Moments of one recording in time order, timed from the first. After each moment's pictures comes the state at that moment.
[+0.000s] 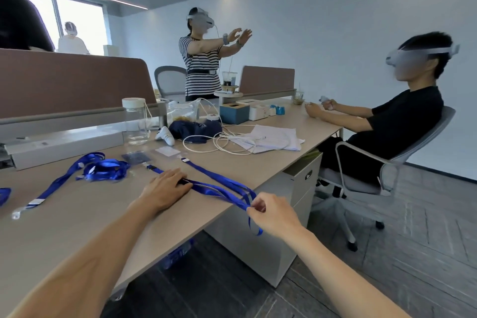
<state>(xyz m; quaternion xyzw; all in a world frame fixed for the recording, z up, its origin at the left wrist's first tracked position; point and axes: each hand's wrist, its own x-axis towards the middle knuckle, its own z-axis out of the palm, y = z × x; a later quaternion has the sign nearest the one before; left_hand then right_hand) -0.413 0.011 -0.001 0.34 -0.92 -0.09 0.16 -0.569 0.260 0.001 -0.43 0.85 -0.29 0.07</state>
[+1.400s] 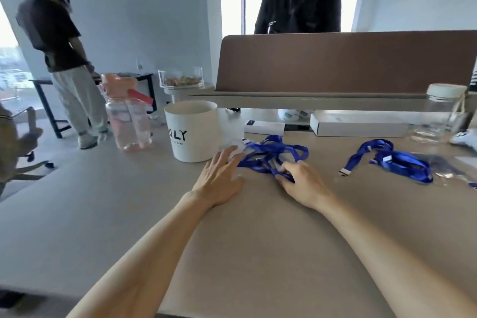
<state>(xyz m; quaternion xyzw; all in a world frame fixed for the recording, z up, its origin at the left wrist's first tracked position) 0.059 -0.005 -0.007 0.61 -0.75 0.04 0.24 -0.166 -0.038 -0.007 -0.83 0.47 -0.30 0.06</state>
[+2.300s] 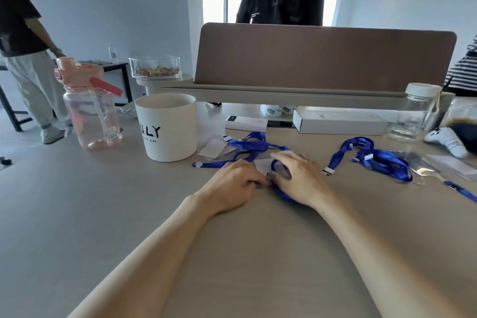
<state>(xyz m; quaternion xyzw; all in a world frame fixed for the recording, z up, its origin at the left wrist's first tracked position) 0.008 -0.018 -0.005 0.47 -0.84 -0.07 0.26 -0.188 -0.049 0.000 -0.81 0.53 -0.25 0.03</state>
